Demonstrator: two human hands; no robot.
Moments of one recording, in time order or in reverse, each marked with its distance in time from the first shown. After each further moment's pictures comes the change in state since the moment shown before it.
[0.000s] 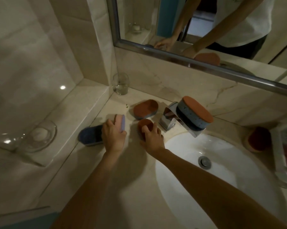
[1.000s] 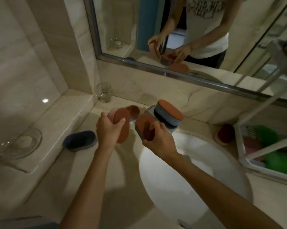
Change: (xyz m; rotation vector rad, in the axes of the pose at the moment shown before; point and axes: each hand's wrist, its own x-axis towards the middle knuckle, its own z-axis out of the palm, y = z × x) left_hand -0.058 0.073 -0.066 -0.384 -0.063 0.049; right_hand -0.093 0.020 -0.092 0.160 0.291 0.016
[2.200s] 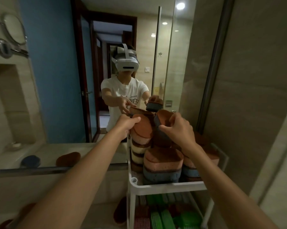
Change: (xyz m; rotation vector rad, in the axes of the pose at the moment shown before) left_hand -0.193 0.436 0.222 -0.451 -0.729 0.352; right_hand -0.077 0.227 -0.452 0.005 0.782 0.274
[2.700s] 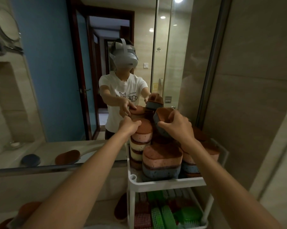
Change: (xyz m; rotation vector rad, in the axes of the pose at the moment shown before) left_hand 0.015 -0.024 0.007 0.320 0.019 0.024; right_hand 0.007 0.007 0.005 -0.004 -0.029 0.031
